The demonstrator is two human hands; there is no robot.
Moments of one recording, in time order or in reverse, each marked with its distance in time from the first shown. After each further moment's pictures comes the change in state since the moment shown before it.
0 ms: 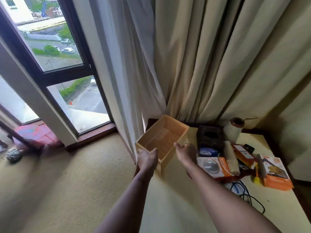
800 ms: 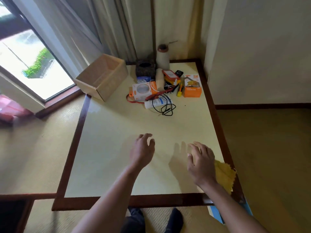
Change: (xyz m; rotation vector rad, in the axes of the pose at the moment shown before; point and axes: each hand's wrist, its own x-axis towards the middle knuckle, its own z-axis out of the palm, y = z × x) left_hand -0.314 -0.201 0.127 0.642 -0.280 0.468; right_hand -0.255 0.391 -0.265 -0.445 0.151 -0.361
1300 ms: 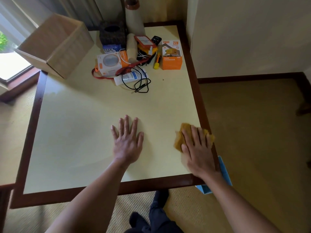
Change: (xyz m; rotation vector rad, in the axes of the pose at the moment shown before) left_hand 0.000 -0.032 0.094 0.503 -0.035 0.235; right_hand -0.015 0.116 0.017 -0.259 -0.282 -0.040
